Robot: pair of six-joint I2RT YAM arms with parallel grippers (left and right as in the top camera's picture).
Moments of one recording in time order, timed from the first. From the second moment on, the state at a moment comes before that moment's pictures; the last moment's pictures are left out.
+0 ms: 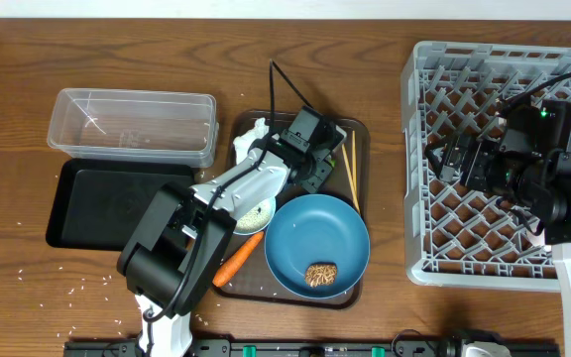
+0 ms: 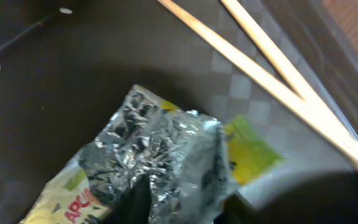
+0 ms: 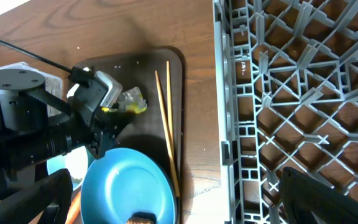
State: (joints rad) left arm -0.59 1.97 1.24 -0.37 0.11 0.09; right arm -0.05 1.18 1.32 -1.10 -0.31 0.26
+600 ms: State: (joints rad) left arm -0.59 1.55 1.24 -0.60 -0.04 0.04; right arm -0.05 1.18 1.32 -1.10 -0.31 0.26
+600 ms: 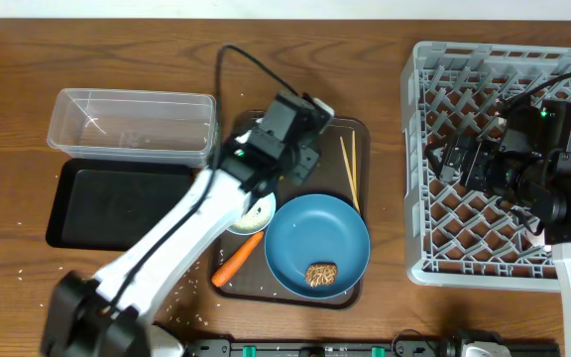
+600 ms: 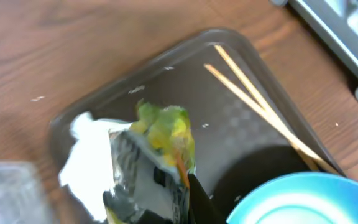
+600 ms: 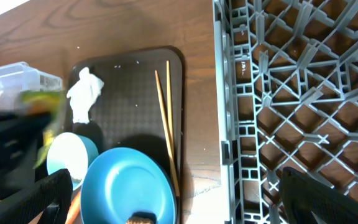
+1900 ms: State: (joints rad) left arm -0.24 1.50 1.24 -0.56 -0.03 0.10; right arm -0.05 1.18 1.32 -1.10 -0.31 0.26
